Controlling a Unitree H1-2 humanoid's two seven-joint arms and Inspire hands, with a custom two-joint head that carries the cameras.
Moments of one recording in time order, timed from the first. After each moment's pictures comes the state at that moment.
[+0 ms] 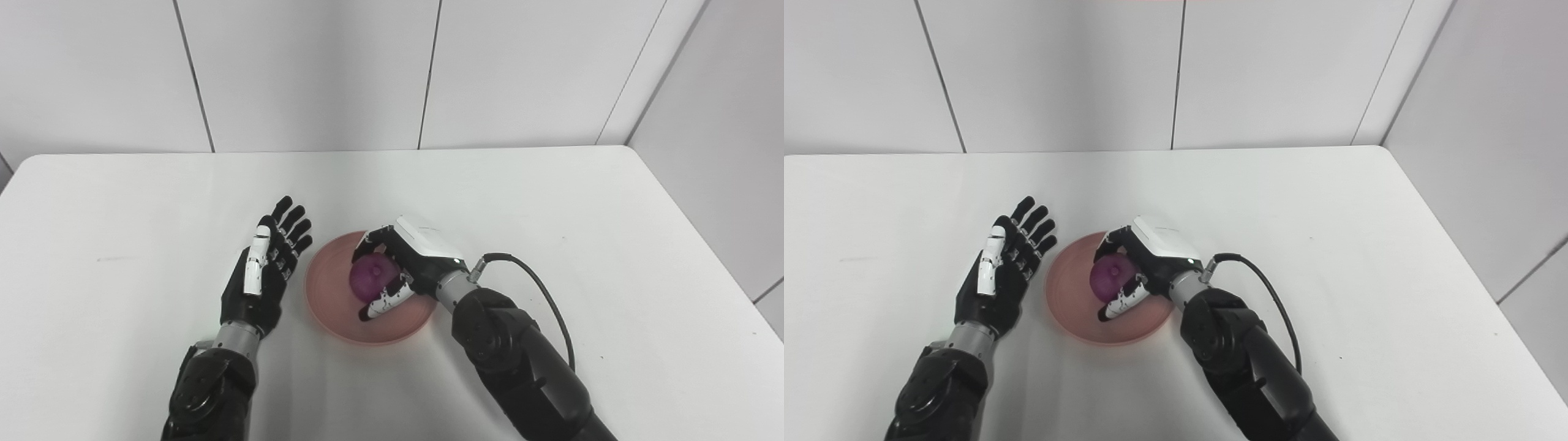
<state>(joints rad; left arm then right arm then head) -0.21 -0.08 -0.01 0.16 -0.28 0.09 -0.19 -0.37 -0.22 0.44 -0.14 -0.80 0.40 0.35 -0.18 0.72</state>
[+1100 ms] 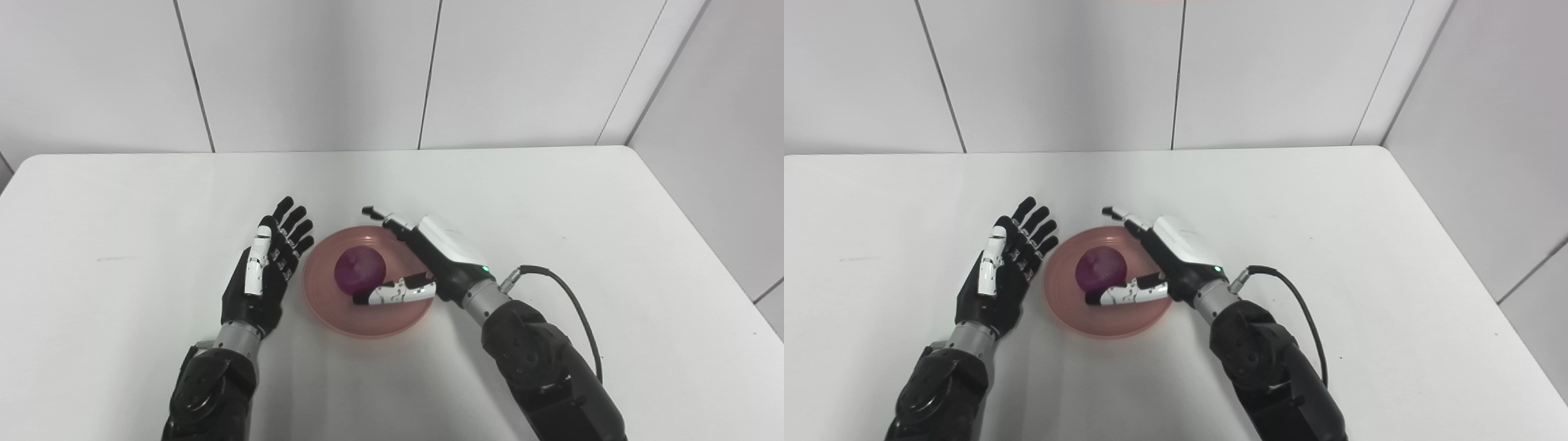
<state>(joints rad) -0.21 -0.08 -0.01 0.16 -0.28 0.09 -0.19 -0.27 -0.24 0.32 -0.24 -0.63 0.26 0.27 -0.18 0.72</state>
